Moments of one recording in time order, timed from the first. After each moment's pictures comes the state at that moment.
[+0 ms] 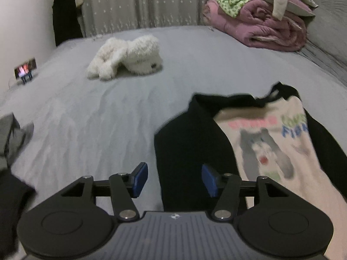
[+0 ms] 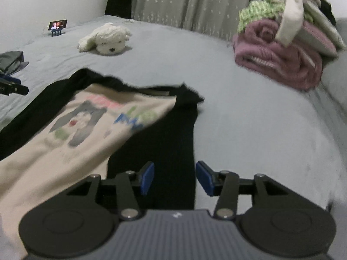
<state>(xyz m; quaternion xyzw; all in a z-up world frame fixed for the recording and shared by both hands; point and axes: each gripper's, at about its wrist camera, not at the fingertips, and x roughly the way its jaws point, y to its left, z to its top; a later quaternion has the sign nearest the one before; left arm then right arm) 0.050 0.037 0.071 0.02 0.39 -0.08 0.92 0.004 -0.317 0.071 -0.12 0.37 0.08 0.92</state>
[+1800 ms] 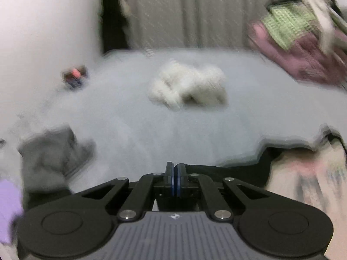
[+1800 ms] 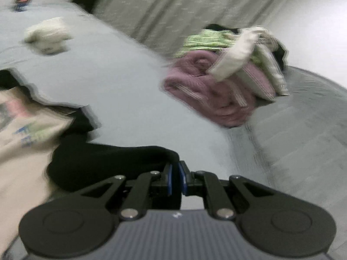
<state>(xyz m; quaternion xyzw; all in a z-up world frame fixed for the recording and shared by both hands) 0.101 0.136 0.146 0.00 0.29 0.09 0.95 0.060 -0.405 0.154 -0.28 0.29 -0.12 0.91</state>
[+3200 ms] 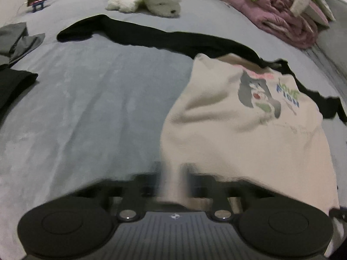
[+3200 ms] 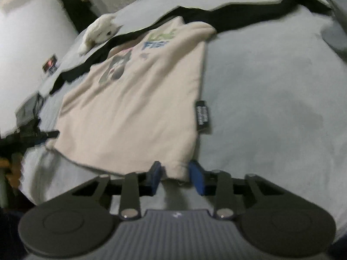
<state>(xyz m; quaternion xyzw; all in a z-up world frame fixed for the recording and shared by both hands) -0.021 0.089 0.026 -0.10 0.48 -0.07 0.87 -0.144 -0.319 0.014 0.15 0.47 0.08 0.87</state>
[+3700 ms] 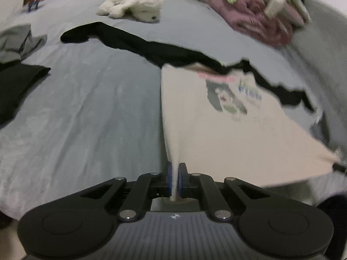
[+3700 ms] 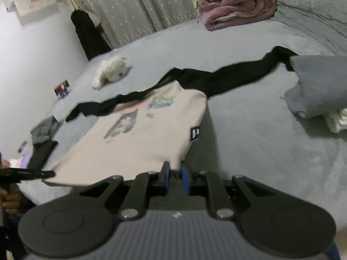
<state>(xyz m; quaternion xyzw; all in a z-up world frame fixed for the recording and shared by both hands) -0.109 0.071 0.075 -0.07 0.49 -0.11 0.86 -0.198 -0.382 0.110 0.15 0.41 0.08 0.89</state>
